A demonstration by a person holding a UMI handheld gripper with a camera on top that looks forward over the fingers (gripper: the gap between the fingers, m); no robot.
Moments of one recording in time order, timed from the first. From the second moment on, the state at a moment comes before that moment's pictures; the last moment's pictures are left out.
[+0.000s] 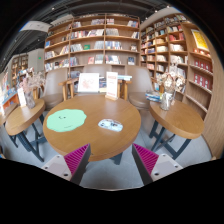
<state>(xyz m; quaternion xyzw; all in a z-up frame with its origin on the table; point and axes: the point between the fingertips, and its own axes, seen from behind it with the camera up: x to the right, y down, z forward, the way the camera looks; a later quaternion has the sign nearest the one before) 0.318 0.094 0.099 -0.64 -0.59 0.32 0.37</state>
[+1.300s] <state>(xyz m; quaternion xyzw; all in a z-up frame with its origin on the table) 0.109 0.146 -0.011 -0.67 -0.60 0.27 0.35</state>
